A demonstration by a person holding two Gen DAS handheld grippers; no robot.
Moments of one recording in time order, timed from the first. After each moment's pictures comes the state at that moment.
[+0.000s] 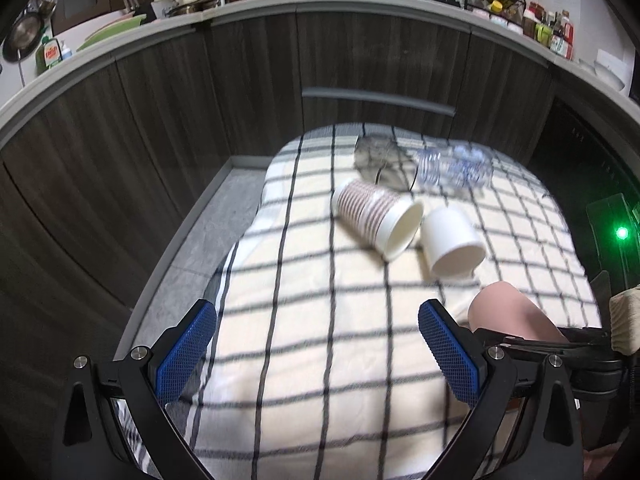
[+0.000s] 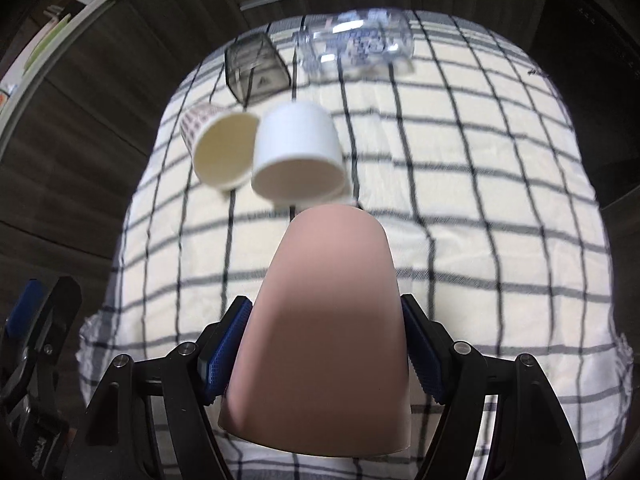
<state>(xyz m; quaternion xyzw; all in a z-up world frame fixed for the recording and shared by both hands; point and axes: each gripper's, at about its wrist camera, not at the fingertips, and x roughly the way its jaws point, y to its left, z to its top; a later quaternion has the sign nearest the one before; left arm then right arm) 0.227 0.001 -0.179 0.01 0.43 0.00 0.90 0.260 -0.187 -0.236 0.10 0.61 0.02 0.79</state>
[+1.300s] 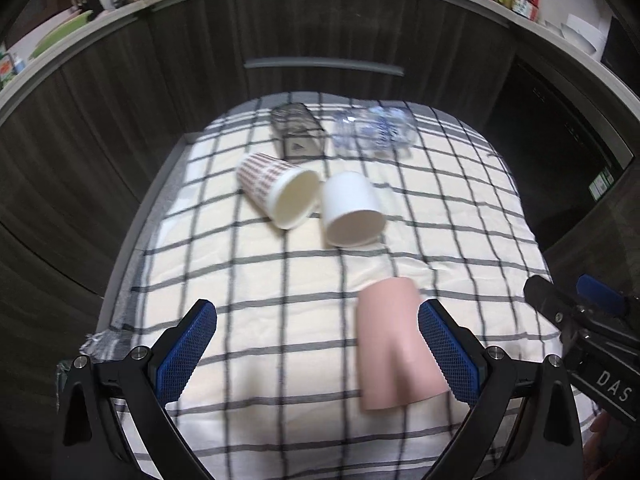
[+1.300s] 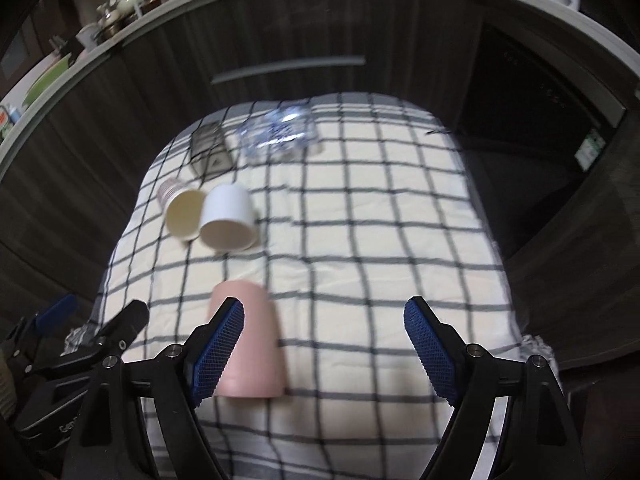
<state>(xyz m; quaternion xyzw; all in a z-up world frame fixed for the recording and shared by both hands) 0.227 -0.092 -0.164 0.02 0.50 -0.07 0.86 0.202 -0.276 -0.151 0.08 0.49 -0.05 0.87</state>
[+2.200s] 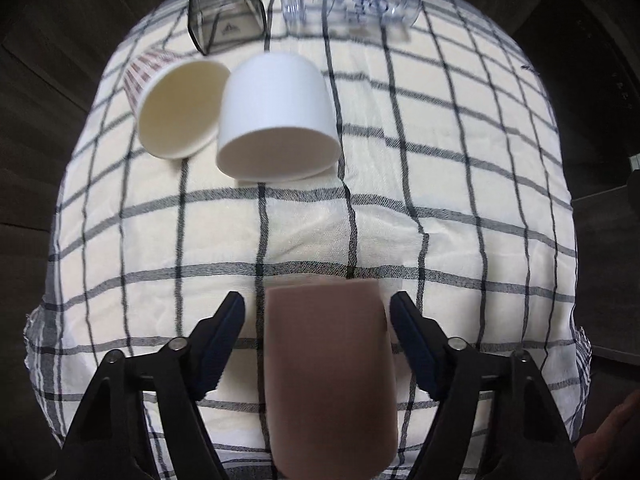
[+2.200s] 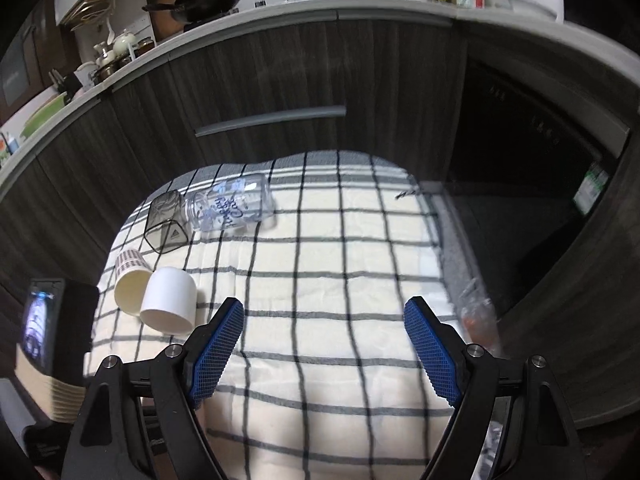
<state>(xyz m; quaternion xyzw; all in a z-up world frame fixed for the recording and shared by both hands) 0.303 -0.159 -0.257 0.02 0.68 -0.05 0.73 0.261 -0.342 -0.170 0.10 0.42 -0.05 0.90</state>
